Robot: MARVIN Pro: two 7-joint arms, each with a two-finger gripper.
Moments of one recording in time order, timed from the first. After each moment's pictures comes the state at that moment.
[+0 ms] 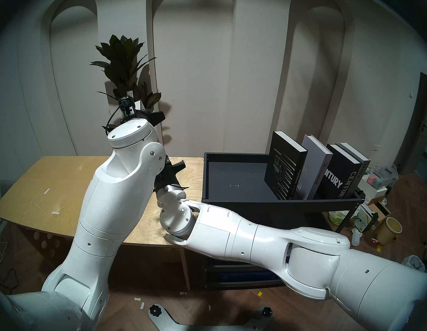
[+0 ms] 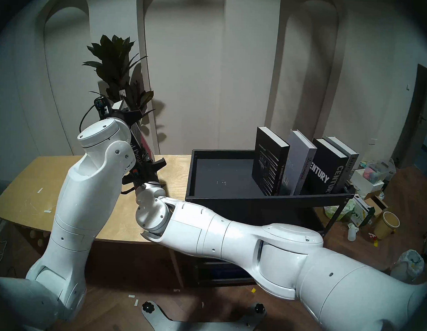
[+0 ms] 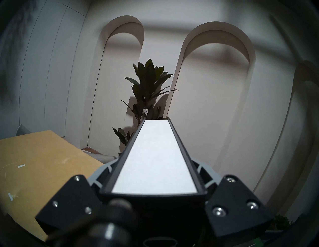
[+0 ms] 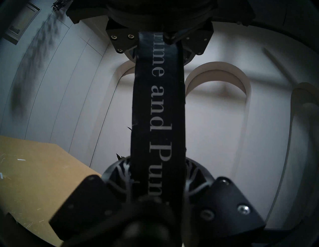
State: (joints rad) left arm 1.09 -1.28 -1.28 -1.96 -0.74 0.53 1.04; right arm -0.68 -1.62 0.15 -1.06 0.46 -0.23 -0.78
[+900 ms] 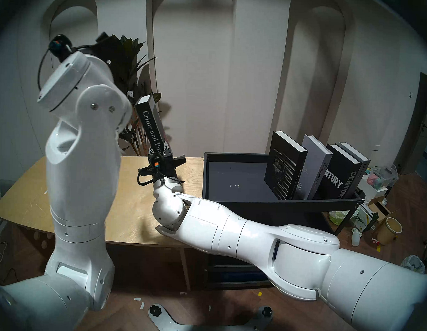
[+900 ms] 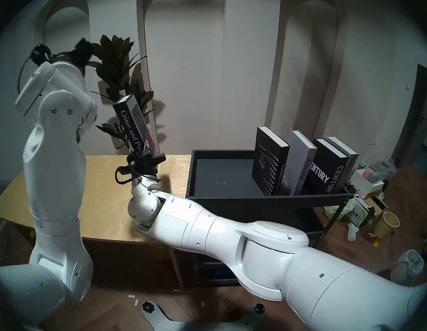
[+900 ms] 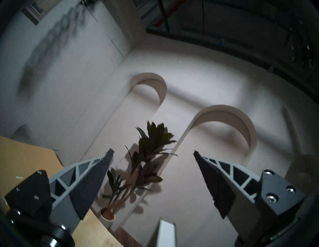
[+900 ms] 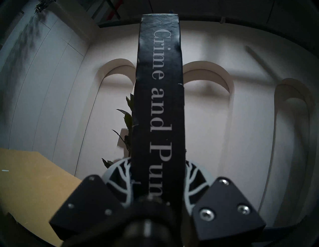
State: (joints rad) left arm 0.95 -1.28 -1.48 -2.25 -0.69 0.53 1.18; right arm -0.66 -1.68 0.21 -0.97 0.46 -0.25 -0.85
